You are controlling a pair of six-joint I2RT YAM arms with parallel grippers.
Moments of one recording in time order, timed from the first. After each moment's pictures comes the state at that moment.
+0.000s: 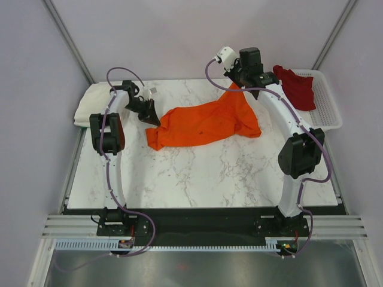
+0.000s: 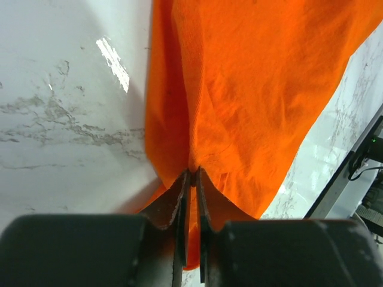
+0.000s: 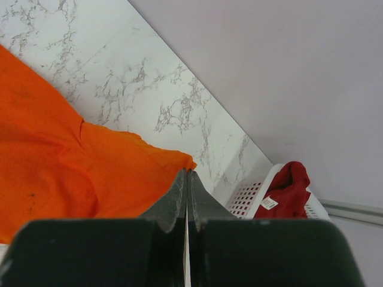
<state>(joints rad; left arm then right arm) 0.01 2.46 2.11 -1.07 0.79 0.26 0.32 1.96 1.98 -0.52 0.04 -0.64</state>
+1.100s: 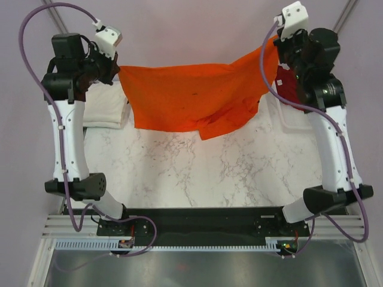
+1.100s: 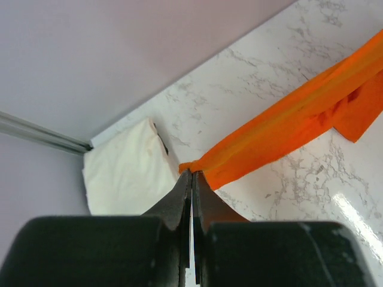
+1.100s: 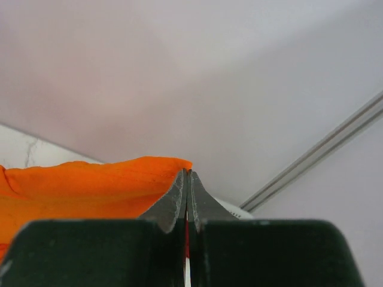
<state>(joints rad) 0.01 1.65 2.26 -1.06 0.36 0.46 0.20 1.54 2.02 -0.47 0.08 -0.43</state>
